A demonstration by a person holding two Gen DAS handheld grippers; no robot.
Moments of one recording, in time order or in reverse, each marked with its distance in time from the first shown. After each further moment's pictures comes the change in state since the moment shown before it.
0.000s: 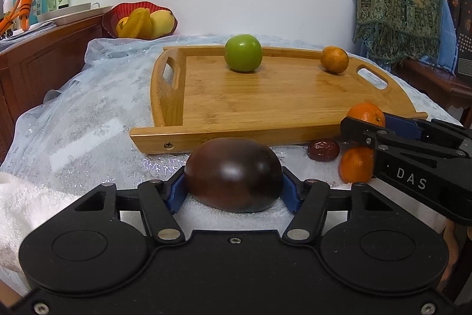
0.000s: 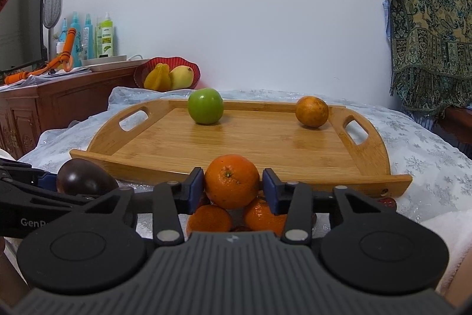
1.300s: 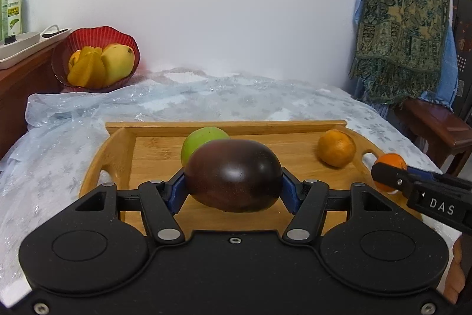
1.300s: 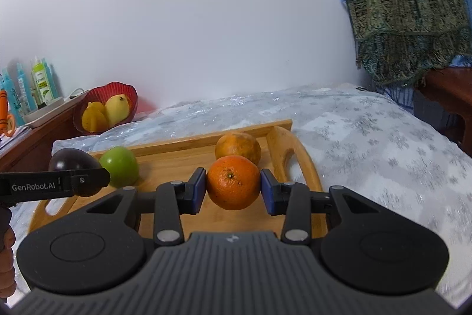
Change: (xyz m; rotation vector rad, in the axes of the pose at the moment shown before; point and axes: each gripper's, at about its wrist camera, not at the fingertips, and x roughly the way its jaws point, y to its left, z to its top) left arm 0.107 -0.025 0.147 -0.034 -0.010 -0.078; right arm 0.081 -0.112 0.077 0.226 0.094 -0.083
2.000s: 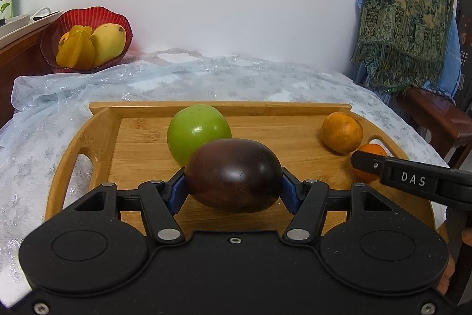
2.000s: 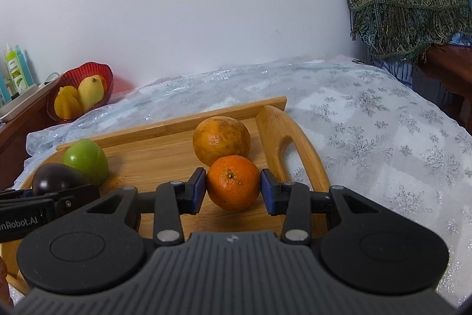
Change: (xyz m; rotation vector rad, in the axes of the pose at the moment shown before) left arm 0.029 -0.005 -0.013 -0.010 0.057 -0.009; right arm 0.046 -0.005 0.002 0.061 0.121 -0.055
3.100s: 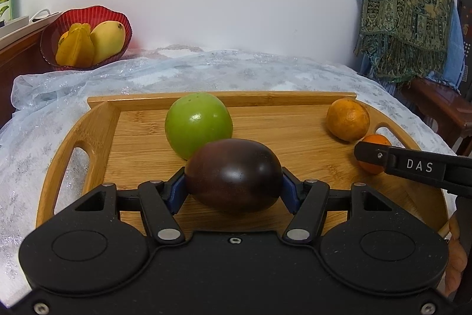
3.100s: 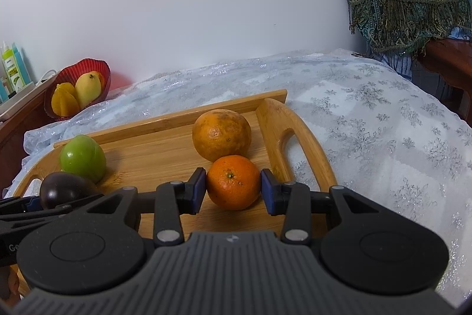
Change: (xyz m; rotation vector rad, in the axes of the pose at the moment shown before) left arm 0.009 -0.005 -0.009 0.026 0.007 0.025; right arm 0.005 0.002 -0.003 0.005 0.013 -0.007
